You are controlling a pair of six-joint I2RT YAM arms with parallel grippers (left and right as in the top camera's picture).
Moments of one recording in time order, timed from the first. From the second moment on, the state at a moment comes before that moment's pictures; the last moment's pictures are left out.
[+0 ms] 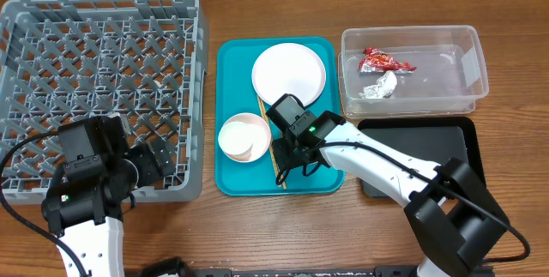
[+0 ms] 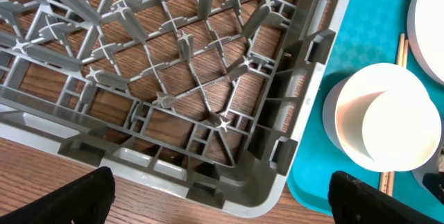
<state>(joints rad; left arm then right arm) 0.30 0.99 0.97 -1.08 0.09 -0.15 0.77 1.83 1.20 -0.67 -0.09 0.44</state>
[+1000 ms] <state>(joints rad) 0.30 0.99 0.97 -1.08 0.09 -0.15 0.77 1.84 1.19 -0.70 -0.09 0.48</state>
